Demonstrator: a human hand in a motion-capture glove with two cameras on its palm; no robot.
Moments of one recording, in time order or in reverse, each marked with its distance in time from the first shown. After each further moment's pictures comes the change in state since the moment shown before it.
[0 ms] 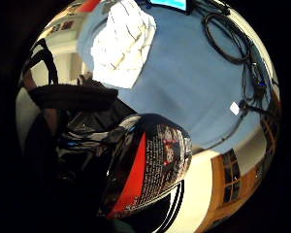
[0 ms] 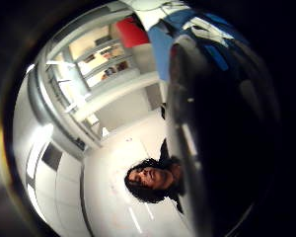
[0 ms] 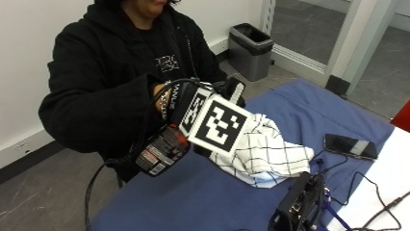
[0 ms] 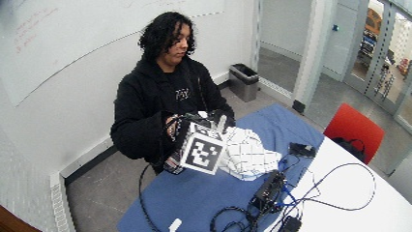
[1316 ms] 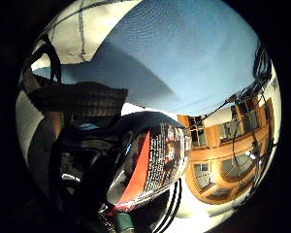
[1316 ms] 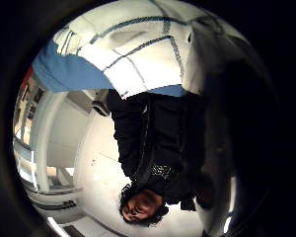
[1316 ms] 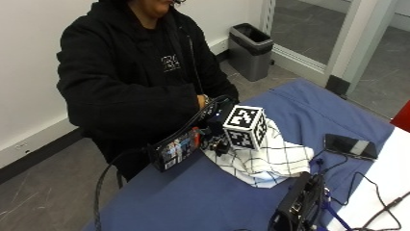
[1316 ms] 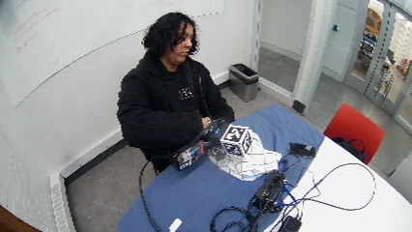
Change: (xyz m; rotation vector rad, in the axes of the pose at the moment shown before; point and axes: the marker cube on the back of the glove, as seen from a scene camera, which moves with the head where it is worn) arm 0.019 -0.102 0.156 -0.515 0.461 0.445
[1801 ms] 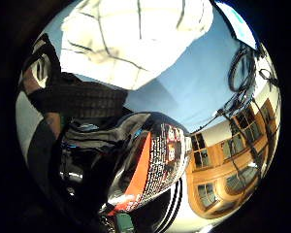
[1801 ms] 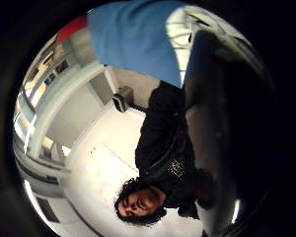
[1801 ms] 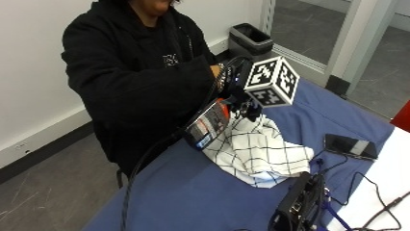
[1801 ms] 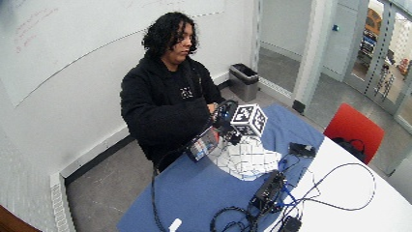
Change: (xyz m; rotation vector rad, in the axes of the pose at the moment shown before) arm -0.078 0.067 -0.073 0.306 -0.055 -0.276
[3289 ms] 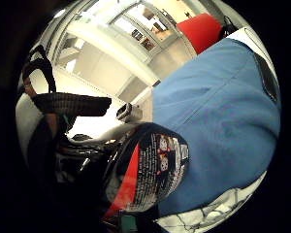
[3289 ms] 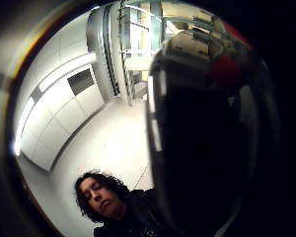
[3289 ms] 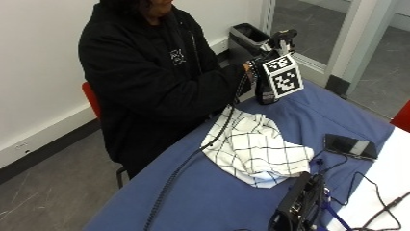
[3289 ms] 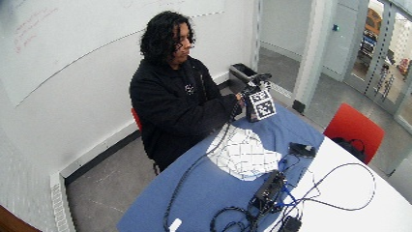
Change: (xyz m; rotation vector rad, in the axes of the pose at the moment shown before) arm -0.174 -0.108 0.025 0.649 -0.653 -1.068
